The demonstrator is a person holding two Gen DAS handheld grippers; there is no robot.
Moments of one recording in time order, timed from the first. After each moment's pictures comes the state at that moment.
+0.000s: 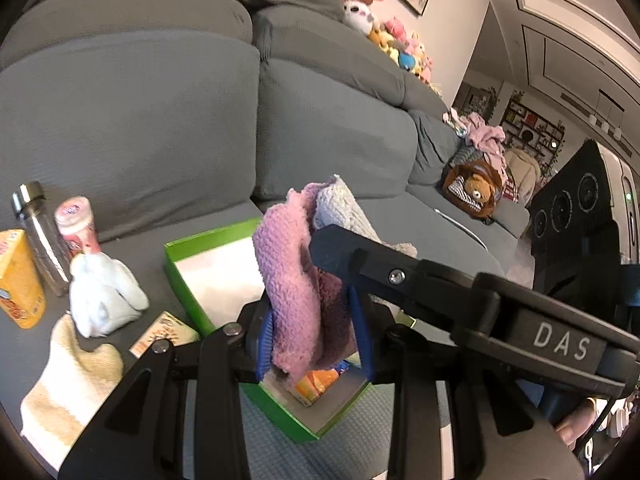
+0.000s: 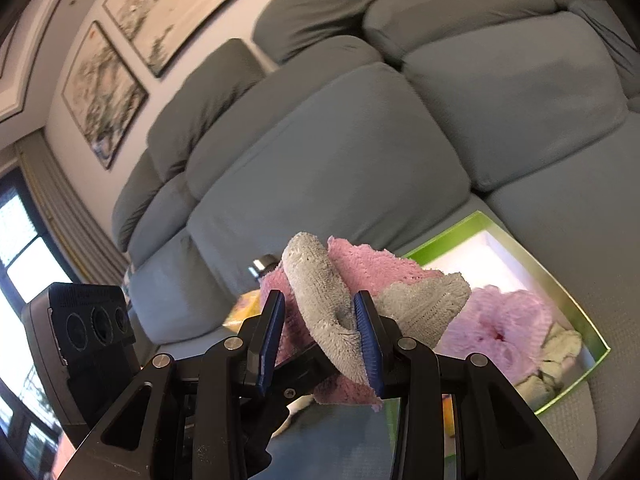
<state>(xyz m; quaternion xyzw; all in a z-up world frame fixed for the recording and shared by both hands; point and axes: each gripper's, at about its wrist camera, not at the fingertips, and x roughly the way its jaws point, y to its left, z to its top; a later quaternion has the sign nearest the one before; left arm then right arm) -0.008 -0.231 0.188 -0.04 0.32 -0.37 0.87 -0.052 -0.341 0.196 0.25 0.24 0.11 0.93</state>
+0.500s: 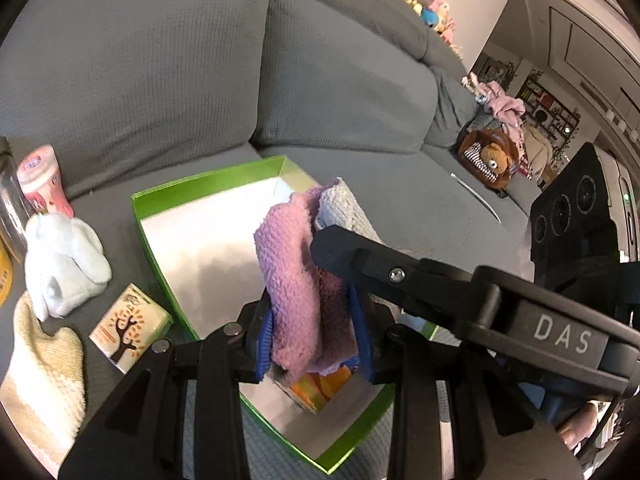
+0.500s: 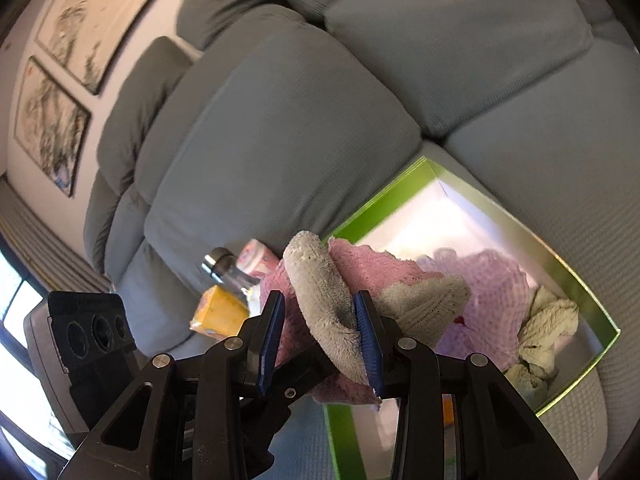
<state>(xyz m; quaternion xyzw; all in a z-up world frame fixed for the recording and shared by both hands) 0.034 -0.272 0.142 -0.03 0.41 -0.36 0.84 -0.012 -0.386 0.141 0.33 0.31 0.07 0.89</state>
